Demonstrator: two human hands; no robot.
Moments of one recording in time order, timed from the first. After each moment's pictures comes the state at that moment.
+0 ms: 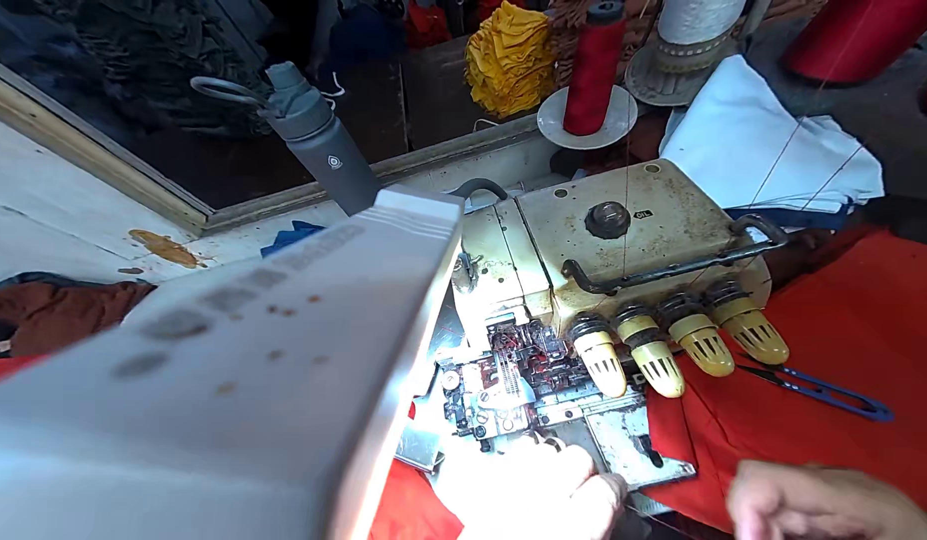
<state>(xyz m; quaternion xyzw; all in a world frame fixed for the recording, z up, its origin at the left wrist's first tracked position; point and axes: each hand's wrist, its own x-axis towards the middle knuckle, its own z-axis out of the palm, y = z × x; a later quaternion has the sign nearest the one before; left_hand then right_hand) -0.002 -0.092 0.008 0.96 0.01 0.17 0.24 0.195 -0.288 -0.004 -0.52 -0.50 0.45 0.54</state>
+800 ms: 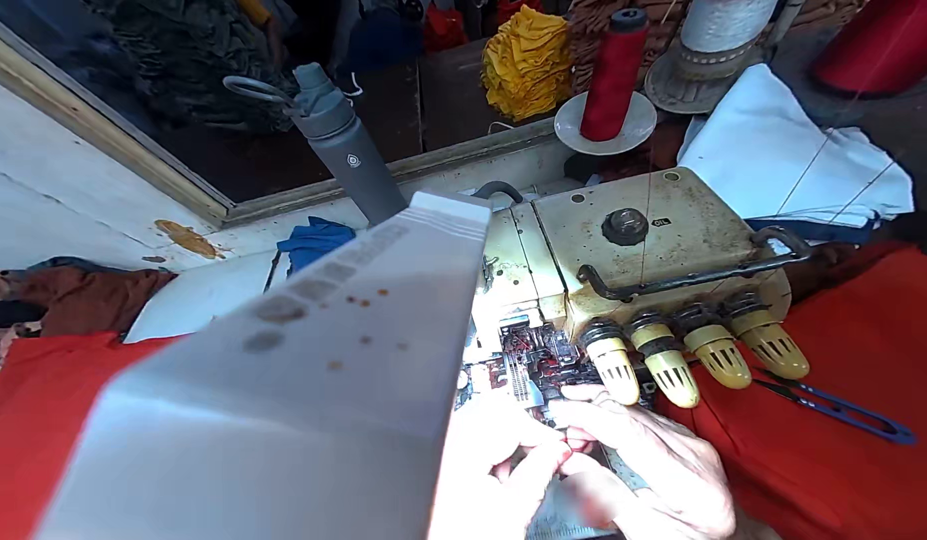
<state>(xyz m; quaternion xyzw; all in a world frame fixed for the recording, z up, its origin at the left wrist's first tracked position) -0.010 -0.068 0.035 0.86 0.18 0.27 0.39 0.133 -0.176 -0.033 -0.56 -0.59 -0.03 0.59</state>
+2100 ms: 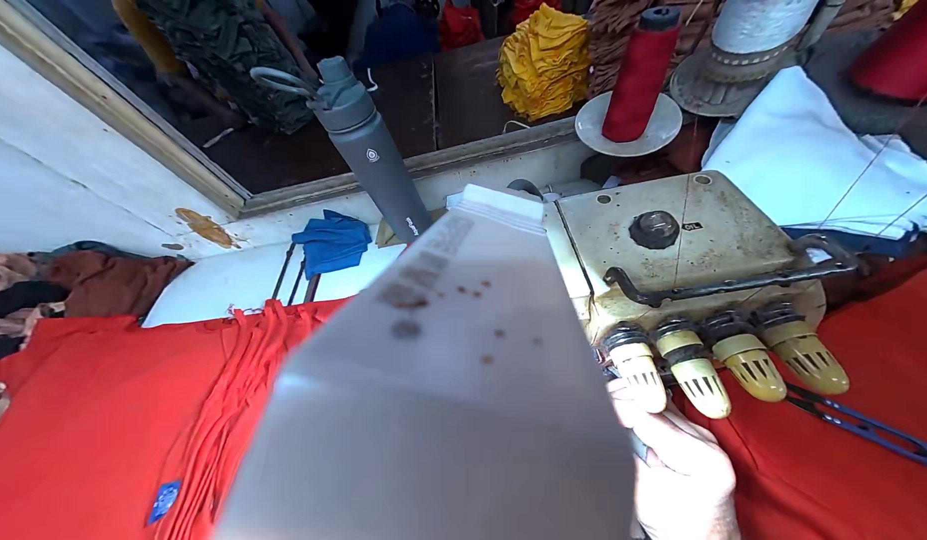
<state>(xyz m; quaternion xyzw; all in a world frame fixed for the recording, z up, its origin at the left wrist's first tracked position) -0.006 -0.067 0.002 0.86 0.22 0.36 0.29 0.123 -0.166 -0.046 -0.59 -0.46 0.00 0.67</state>
